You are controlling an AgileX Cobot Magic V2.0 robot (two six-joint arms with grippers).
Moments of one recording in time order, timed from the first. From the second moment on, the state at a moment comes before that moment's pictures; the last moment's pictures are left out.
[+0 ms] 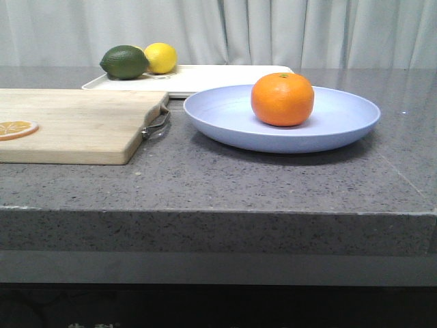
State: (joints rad) left arm -0.48 1.52 -1.57 0.10 0.98 -0.09; right arm 0.09 0.70 -0.61 0.11 0.18 -0.14
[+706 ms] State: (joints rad) left arm -0.16 0.60 -0.78 0.08 0.75 -0.09; right arm 0.09 0.70 -0.61 0.11 0.19 -0.14
